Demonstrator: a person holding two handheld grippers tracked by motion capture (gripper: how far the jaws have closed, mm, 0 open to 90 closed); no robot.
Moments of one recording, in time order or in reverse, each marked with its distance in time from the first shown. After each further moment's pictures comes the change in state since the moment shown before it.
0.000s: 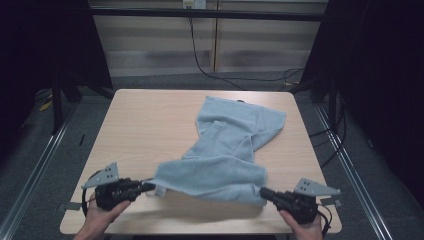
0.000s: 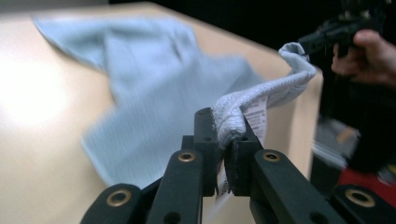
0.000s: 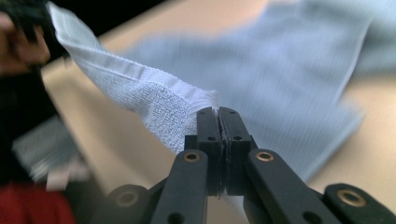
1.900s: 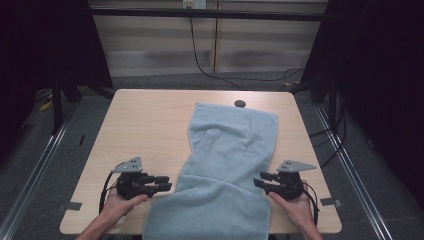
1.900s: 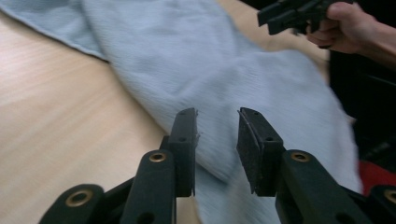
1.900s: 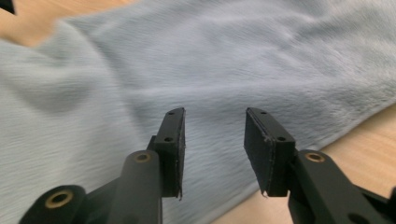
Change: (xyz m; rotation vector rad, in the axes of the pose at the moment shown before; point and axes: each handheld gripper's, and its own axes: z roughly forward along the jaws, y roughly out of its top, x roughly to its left) left arm 0.042 0.018 0.064 0.140 -0.016 -0.069; right arm -0.056 0.025 0.058 0.156 -0.119 -0.020
